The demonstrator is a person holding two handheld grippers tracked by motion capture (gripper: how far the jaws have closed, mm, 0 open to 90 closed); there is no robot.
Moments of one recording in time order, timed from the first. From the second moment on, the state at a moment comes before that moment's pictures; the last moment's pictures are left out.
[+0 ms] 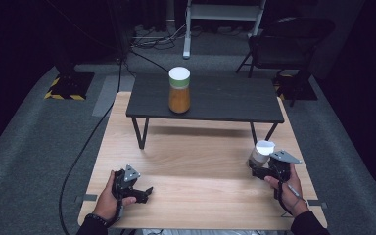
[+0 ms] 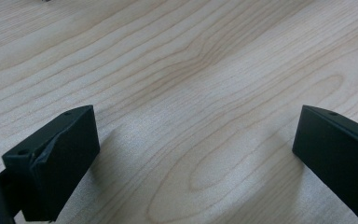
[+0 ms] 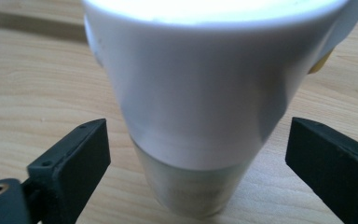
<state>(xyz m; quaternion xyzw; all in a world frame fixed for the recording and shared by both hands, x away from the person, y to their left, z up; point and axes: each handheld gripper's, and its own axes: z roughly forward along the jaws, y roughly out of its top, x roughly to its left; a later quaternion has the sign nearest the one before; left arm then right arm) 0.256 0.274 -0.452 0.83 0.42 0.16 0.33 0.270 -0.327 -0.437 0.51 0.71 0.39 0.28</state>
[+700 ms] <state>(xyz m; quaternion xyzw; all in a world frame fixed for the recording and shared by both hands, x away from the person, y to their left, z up) 0.256 0.274 -0.452 0.83 0.42 0.16 0.33 0.266 -0.306 -0.447 0.54 0.67 0.41 0.31</state>
